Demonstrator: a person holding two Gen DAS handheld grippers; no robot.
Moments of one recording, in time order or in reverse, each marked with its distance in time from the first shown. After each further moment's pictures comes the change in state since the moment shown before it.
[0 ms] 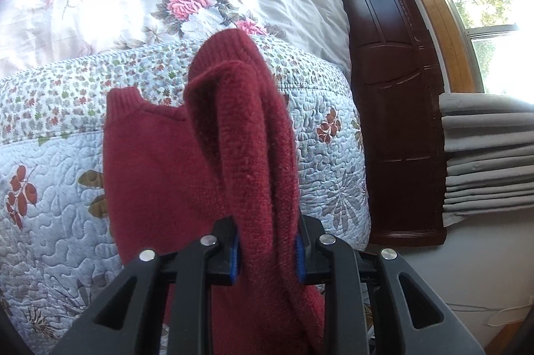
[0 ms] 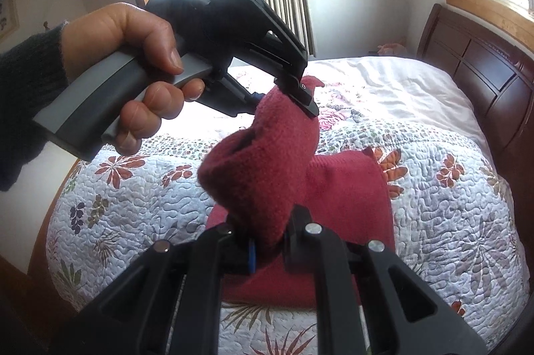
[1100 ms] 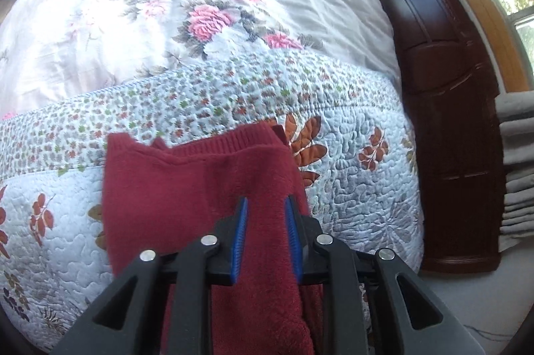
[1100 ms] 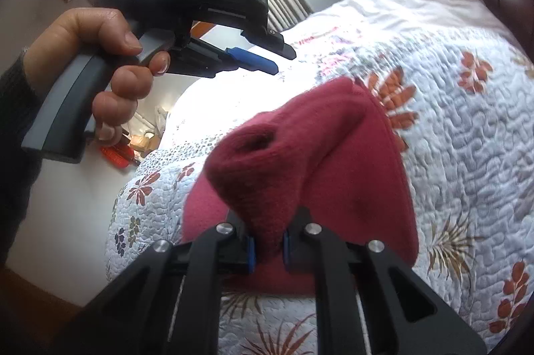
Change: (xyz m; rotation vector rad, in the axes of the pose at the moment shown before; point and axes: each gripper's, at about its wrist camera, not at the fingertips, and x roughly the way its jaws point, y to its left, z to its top) left arm 0.081 -0.055 0.039 0.026 -0.033 0.286; right arm 0.052 -0.131 -0.050 0.368 0.110 0.262
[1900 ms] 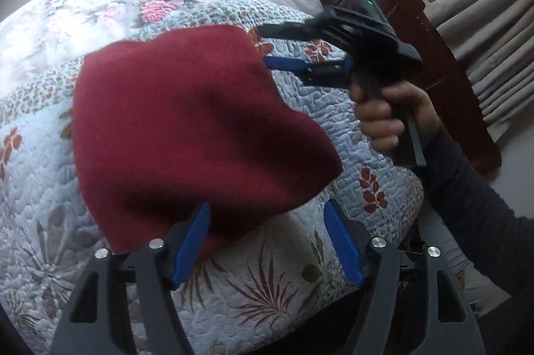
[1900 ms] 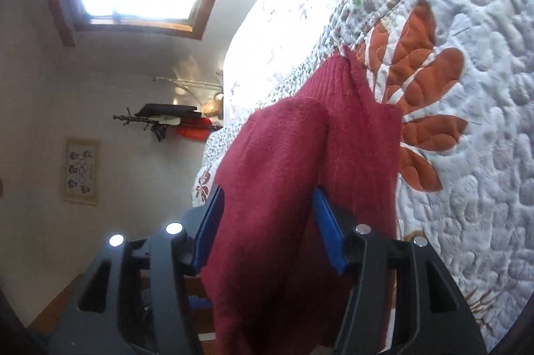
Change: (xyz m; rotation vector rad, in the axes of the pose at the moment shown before) left arm -0.015 0.033 -0.225 0.276 -0.156 -0.152; right arm 0.130 -0.115 0.111 0.277 0.401 0.412
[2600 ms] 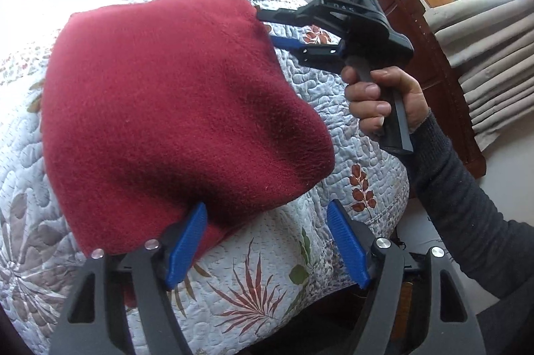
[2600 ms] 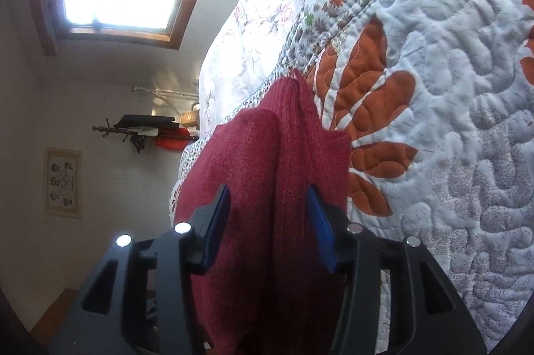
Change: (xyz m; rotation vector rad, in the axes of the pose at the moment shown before) left arm 0.025 0.018 0.004 -0.065 0.055 -0.100; right arm -0.003 -0.025 0.014 0.021 -0.052 -0.094
